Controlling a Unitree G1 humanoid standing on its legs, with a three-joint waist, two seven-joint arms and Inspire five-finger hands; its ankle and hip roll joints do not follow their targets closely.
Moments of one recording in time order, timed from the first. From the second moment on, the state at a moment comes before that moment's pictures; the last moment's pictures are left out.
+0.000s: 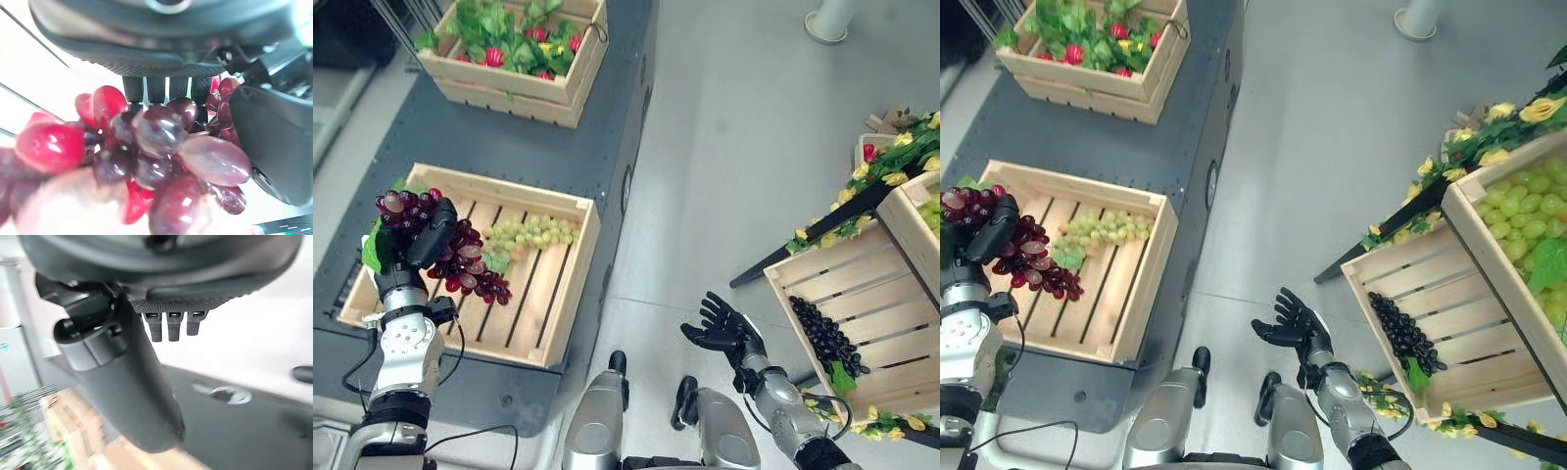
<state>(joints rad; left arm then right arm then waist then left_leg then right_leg) -0.23 0.70 0.09 0.55 -0.58 -0.35 0.23 -0.07 -0.27 0.32 0.48 0.59 -0.16 0.06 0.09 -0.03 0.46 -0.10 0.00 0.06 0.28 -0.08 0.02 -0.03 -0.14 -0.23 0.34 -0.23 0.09</state>
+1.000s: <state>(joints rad) -0.50 0.71 -0.32 0.16 -0.60 -0.14 -0.18 -0.50 -0.27 0.49 0.26 0.76 0.00 0.21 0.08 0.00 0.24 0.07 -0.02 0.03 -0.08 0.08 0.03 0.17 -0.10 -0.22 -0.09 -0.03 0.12</state>
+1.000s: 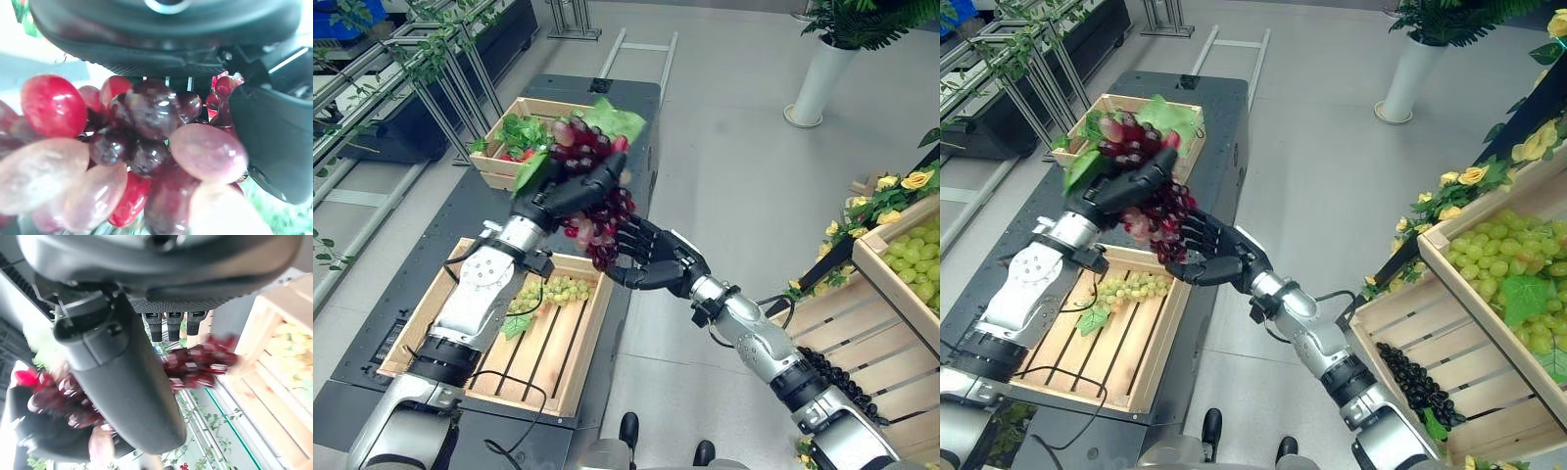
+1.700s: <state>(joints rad) -0.56 0.58 -0.35 0.25 -0.65 -0.11 -0.26 -0.52 -0.28 0.49 0.27 0.92 0.00 0.14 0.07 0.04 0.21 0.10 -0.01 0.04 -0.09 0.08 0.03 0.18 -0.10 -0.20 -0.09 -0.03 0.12</state>
